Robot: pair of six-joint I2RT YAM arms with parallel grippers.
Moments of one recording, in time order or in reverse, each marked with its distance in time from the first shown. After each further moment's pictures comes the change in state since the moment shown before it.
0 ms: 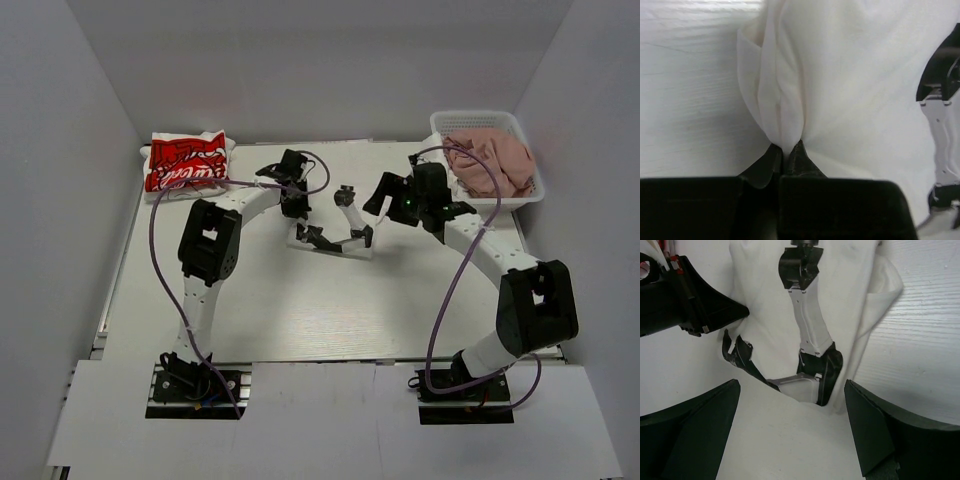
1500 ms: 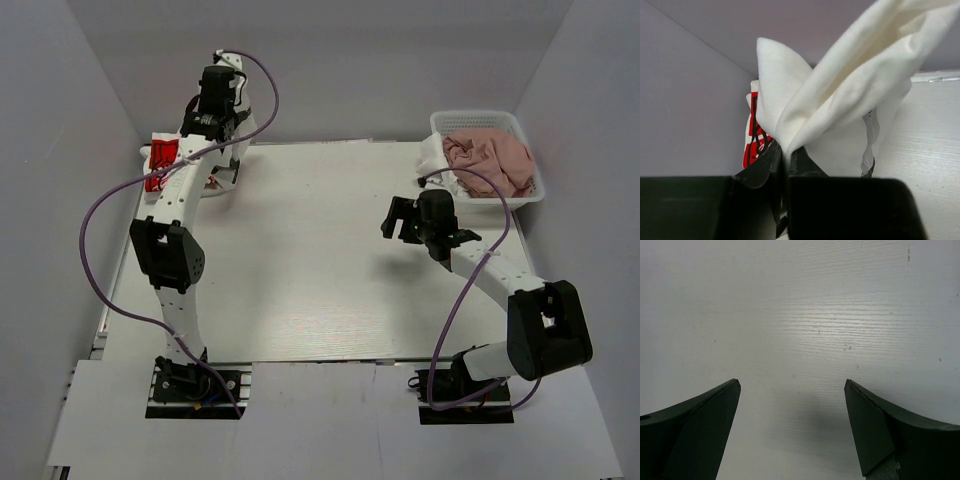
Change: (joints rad) left arm 0.221 -0.220 0.391 0.015 -0.589 0.729; right arm -0.006 -0.147 -0.274 0.129 0.213 -0.159
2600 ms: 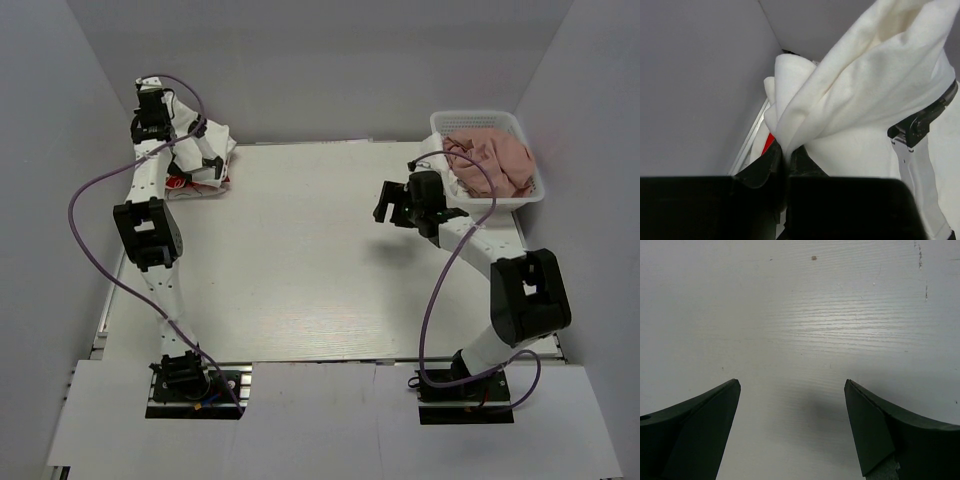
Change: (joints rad) left arm 0.370 0.324 0.136 0.137 0.191 -0.224; right arm -0.001 0.190 0.192 -0.026 -0.019 0.002
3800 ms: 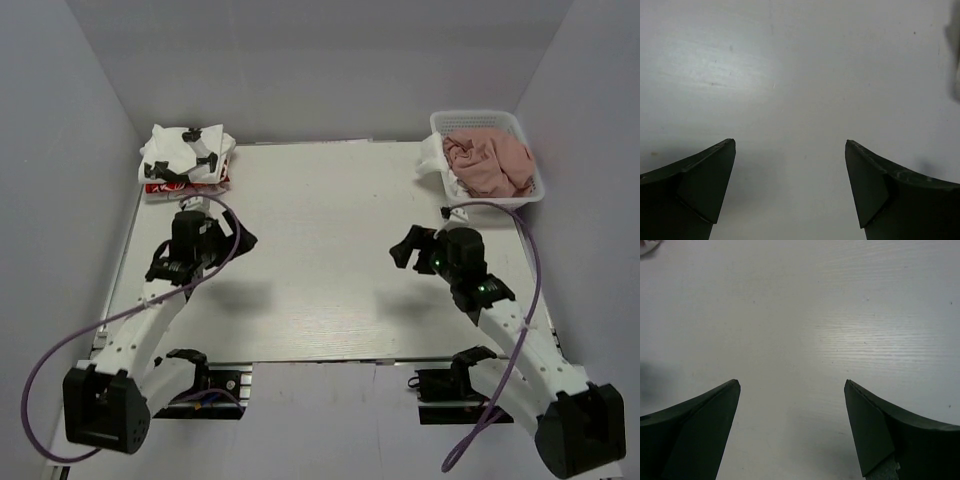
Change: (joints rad) left arm -0.331 -1.300 -1.569 0.120 0.463 -0.612; right arm 0.002 -0.654 -0.428 -0.051 -0.074 0.053
